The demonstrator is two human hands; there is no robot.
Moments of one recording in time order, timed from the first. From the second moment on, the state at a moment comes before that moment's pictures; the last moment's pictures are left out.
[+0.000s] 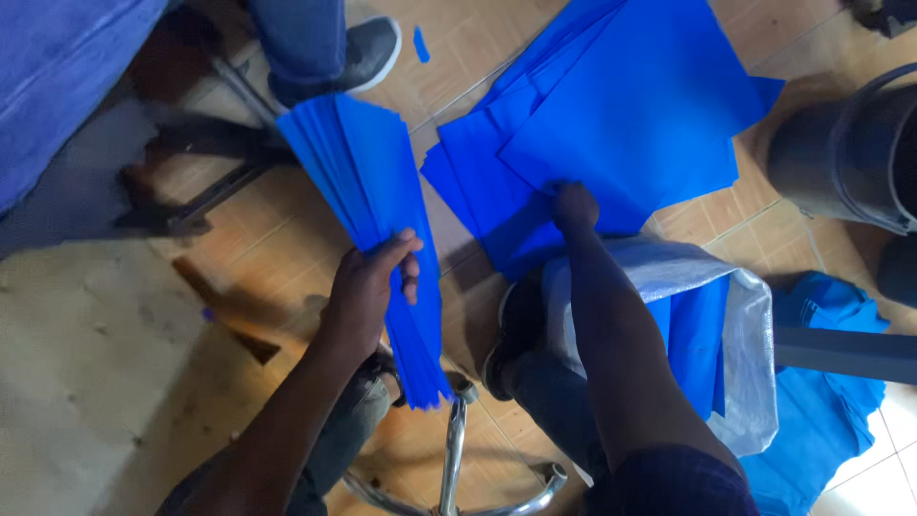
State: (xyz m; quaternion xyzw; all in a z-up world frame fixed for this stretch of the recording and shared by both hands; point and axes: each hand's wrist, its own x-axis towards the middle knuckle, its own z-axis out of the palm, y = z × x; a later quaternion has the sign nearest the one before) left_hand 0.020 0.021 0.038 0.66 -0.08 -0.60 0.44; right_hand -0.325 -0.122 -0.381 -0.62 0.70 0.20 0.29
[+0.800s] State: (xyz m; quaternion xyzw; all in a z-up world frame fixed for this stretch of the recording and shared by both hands) left_hand -0.017 0.006 -0.006 0.49 -0.03 -0.68 0.54; right_hand -0.191 -0.058 0.084 -0.82 0.48 -0.17 0.27
